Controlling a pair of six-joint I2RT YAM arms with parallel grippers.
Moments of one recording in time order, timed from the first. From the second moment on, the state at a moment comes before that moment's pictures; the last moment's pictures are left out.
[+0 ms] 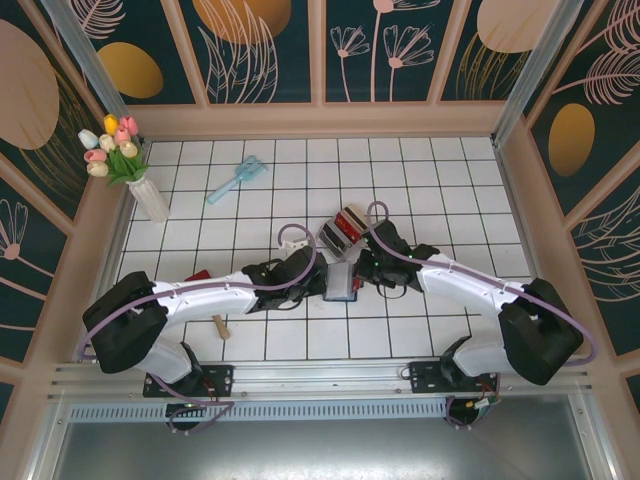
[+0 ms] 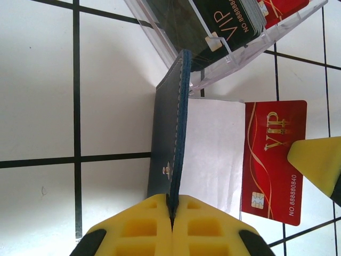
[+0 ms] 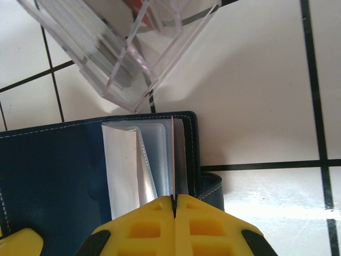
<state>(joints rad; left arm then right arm) -1.00 1.50 0.79 -0.17 -0.17 -1.08 0.70 1.34 0.73 -0.42 -0.05 0.91</state>
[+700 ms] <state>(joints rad) -0.94 1.49 0.64 0.03 -0.02 -1.11 0.69 1.32 0.69 -0.20 -0.23 0.91</state>
